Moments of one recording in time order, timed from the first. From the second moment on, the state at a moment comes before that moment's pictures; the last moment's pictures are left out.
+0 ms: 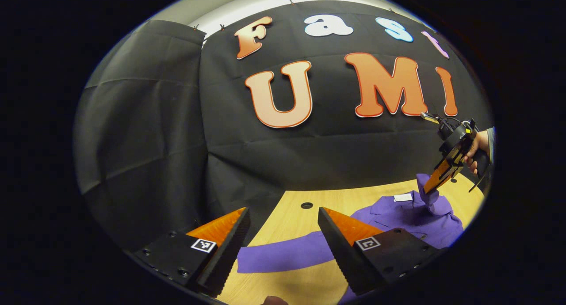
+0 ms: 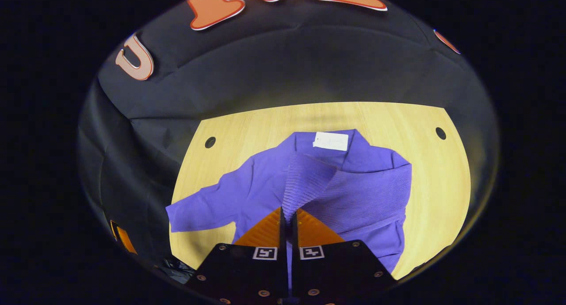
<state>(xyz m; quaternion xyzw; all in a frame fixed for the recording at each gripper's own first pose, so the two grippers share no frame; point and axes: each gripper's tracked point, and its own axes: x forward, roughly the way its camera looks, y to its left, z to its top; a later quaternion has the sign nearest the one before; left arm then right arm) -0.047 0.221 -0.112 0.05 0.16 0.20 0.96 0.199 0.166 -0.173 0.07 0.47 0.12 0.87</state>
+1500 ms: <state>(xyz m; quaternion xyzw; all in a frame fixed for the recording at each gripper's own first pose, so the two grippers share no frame) -0.069 0.358 -0.371 -0.17 0.56 0.22 0.78 0.097 0.025 -0.041 -0.04 0.16 0.03 0.99</state>
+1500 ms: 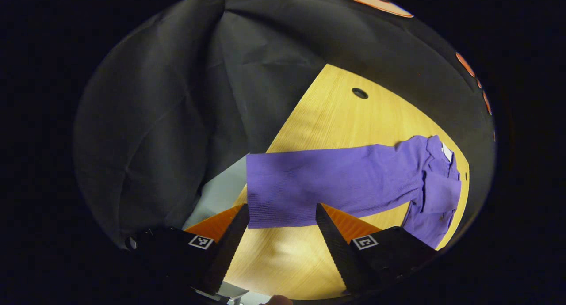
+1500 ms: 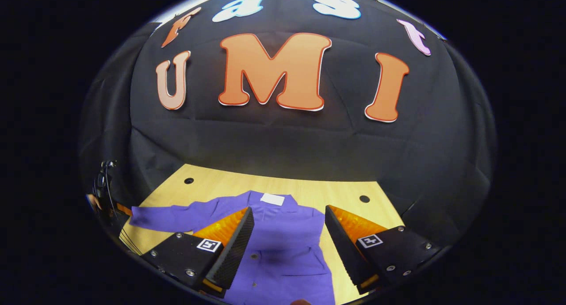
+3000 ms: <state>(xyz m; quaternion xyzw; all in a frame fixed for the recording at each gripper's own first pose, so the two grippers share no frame) -0.041 0.344 -0.436 -0.17 0.66 0.18 0.70 0.042 -0.033 -0.034 -0.03 0.12 0.00 0.99</state>
